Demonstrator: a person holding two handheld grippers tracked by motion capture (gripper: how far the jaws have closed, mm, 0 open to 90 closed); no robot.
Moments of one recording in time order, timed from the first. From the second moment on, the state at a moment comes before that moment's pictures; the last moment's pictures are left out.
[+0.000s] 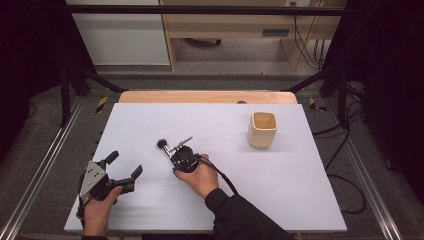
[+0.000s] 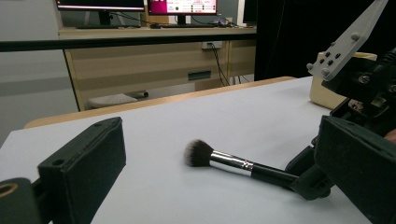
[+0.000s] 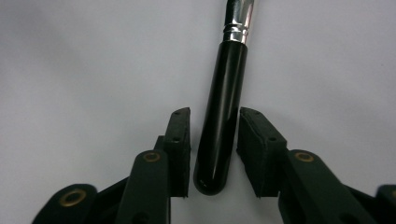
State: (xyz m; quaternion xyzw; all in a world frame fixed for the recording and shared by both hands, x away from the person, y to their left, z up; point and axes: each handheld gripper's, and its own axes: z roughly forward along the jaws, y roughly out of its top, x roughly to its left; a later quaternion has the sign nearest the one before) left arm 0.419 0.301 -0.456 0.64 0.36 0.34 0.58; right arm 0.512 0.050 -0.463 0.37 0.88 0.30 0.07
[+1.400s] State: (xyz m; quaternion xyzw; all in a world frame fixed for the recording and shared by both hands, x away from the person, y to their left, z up) left arm 0.414 0.245 -0.455 0.70 0.33 0.29 0.57; right arm 0.480 -0.094 -0.439 0.37 0.84 0.37 0.13
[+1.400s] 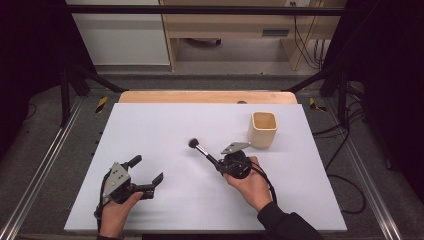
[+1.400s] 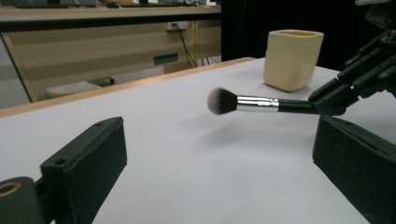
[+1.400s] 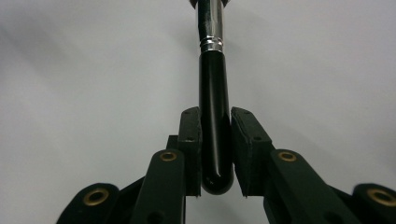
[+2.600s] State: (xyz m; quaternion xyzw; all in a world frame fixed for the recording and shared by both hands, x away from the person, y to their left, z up) left arm 0.464 0.136 -0.425 0.66 0.45 0.11 0.59; right arm 0.456 -0.143 -0.419 0.34 0.81 0.45 0.17
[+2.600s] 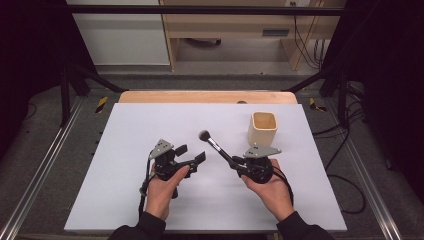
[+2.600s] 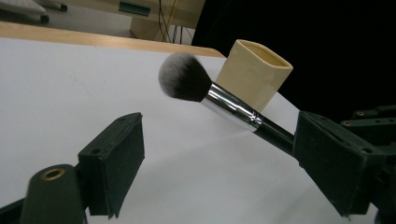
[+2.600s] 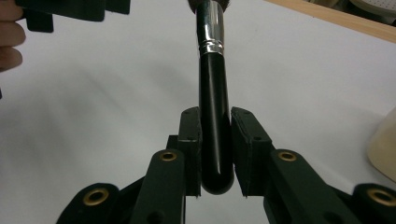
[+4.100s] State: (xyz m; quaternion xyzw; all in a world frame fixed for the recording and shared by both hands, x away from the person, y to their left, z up) left arm 0.491 0.115 -0.449 0.58 0.51 -0.04 0.64; right arm 0.450 -0.127 -0.418 0.33 0.80 0.47 0.17
